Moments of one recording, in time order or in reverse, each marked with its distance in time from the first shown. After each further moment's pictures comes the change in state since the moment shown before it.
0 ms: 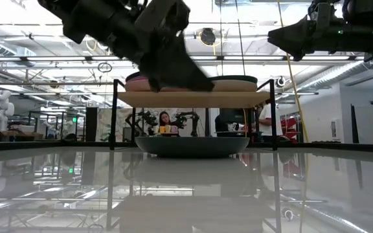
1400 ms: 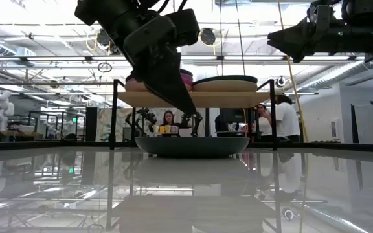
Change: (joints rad) left arm 0.024 0.042 0.209 -0.533 0.035 0.030; right arm 0.000 0.001 0.000 -0.024 0.002 -0.006
